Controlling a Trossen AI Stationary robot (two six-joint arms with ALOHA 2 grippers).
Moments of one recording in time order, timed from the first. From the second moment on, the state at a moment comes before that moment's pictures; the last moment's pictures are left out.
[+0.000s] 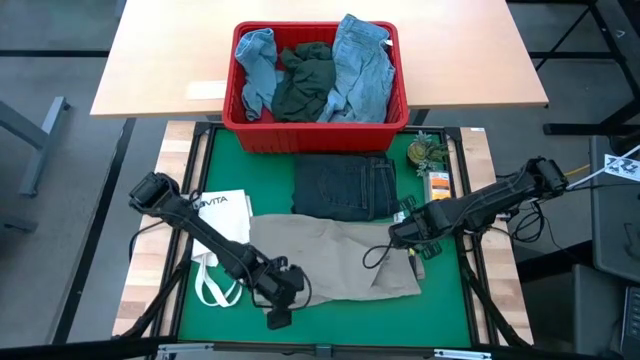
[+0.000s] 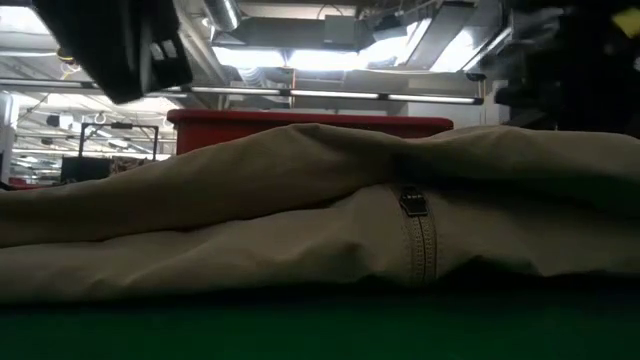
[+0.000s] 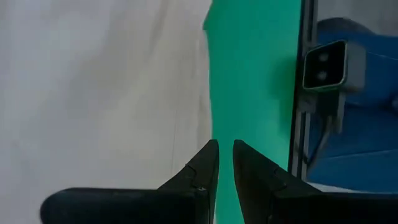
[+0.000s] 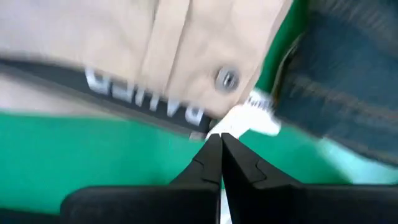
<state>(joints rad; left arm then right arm) -0.57 1.79 1.24 -0.46 -0.07 -0.79 0.35 1.37 0.94 -1.13 0.19 -0.13</state>
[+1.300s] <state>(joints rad) -0.57 1.79 1.24 -0.45 -0.17 -0.78 0.47 1.38 0.97 -0.81 -0.32 0.19</state>
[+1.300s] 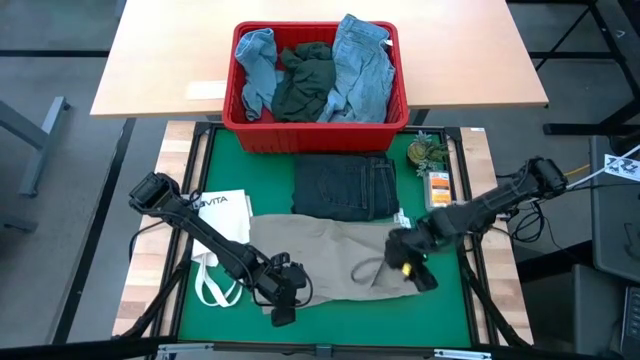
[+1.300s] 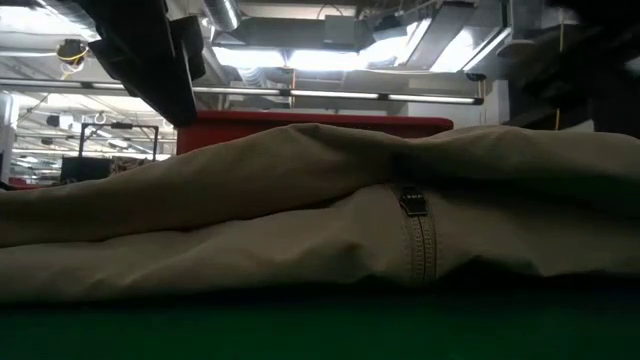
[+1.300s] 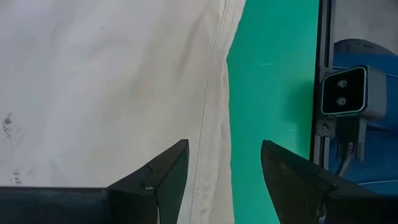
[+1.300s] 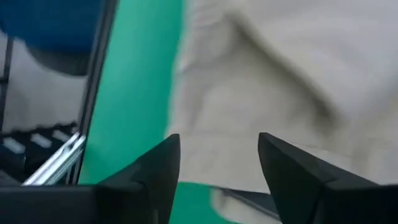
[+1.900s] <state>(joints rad) -0.57 1.79 1.24 -0.45 -0.17 -0.77 0.88 1.48 0.97 -0.71 0.09 0.26</state>
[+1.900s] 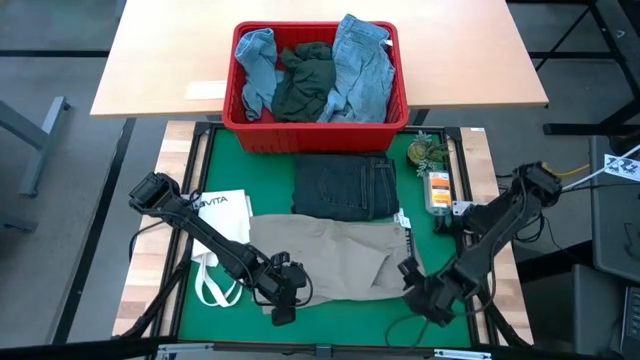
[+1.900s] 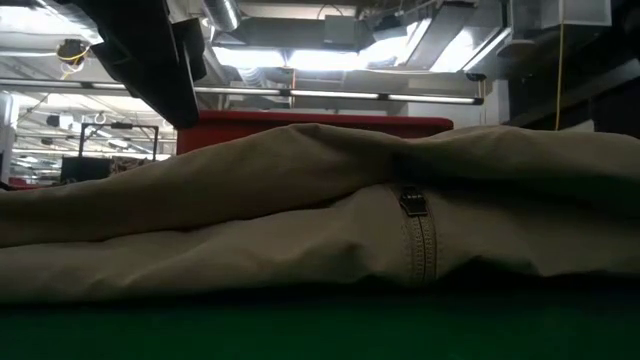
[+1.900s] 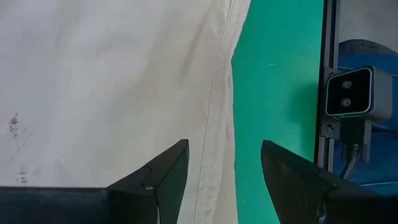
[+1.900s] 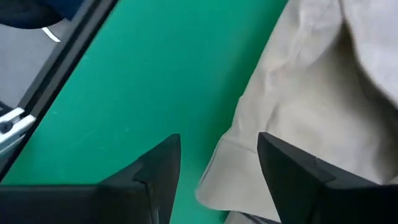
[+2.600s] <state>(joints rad) -0.57 1.79 1.24 -0.45 -0.17 -0.77 0.88 1.58 0.97 -0.86 0.09 0.53</state>
